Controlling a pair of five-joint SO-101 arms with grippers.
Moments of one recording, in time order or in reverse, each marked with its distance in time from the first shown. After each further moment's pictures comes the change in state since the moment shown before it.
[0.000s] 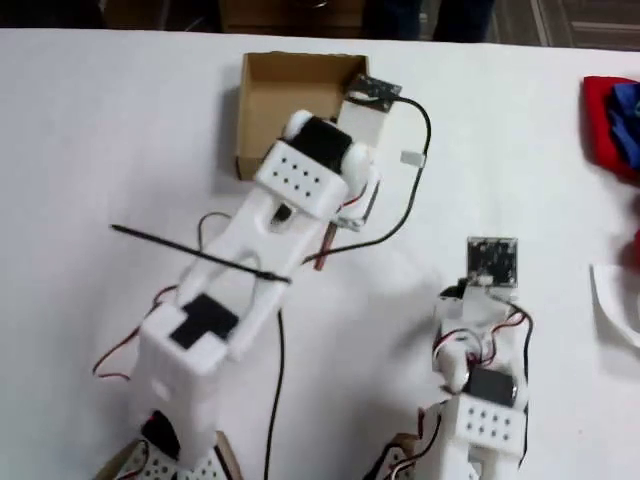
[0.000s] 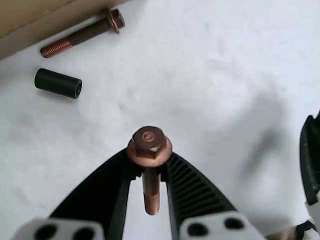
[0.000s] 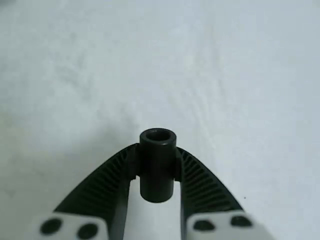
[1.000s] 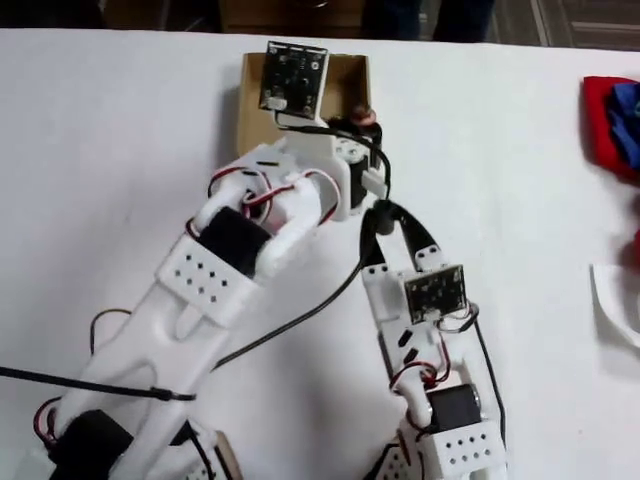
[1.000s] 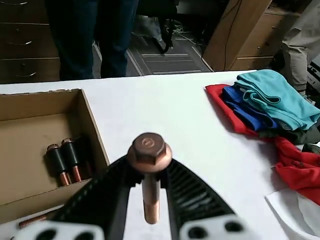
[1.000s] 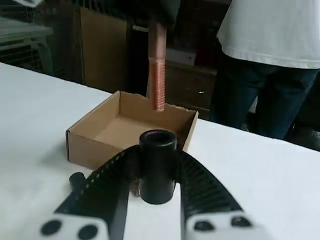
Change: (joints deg) left arm 0.4 -44.7 48.5 -58.0 5.3; right arm -27.7 -15.7 3.3 -28.3 -4.9
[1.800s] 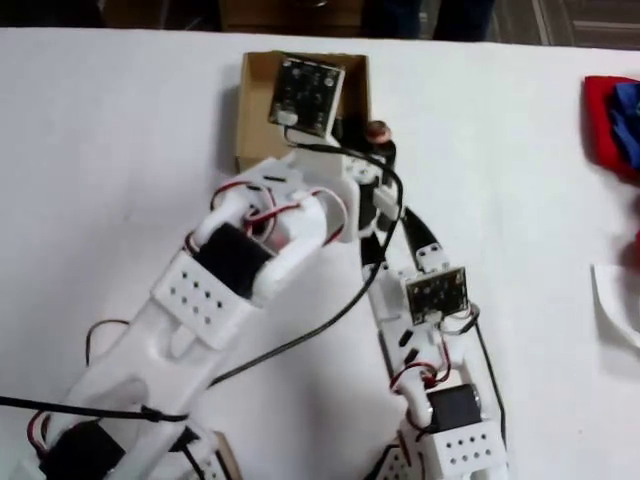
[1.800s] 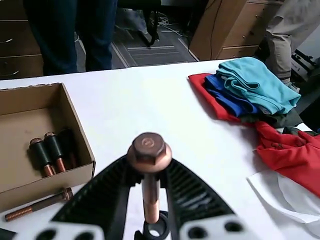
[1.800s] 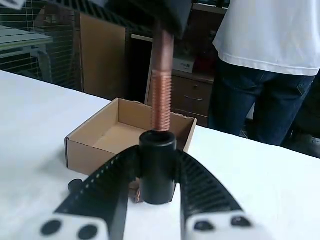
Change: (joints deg) left arm 4.0 -3.3 0.4 4.1 0.0; right arm 0.0 0.3 0.0 -1.2 0.0
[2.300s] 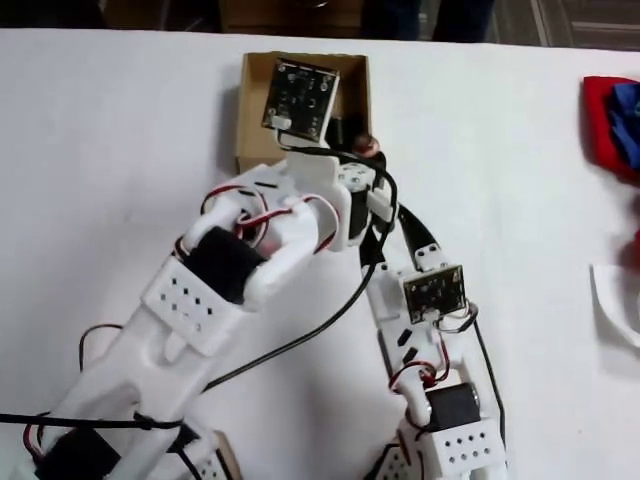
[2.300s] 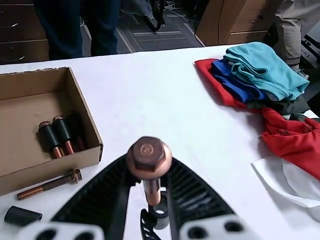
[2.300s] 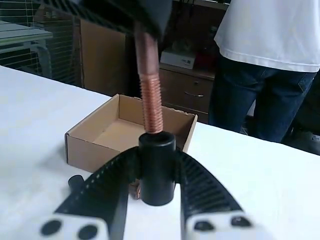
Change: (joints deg) left arm 0.0 -1.3 -0.3 6.6 0.0; right arm 0.0 0.1 0.0 0.1 0.0
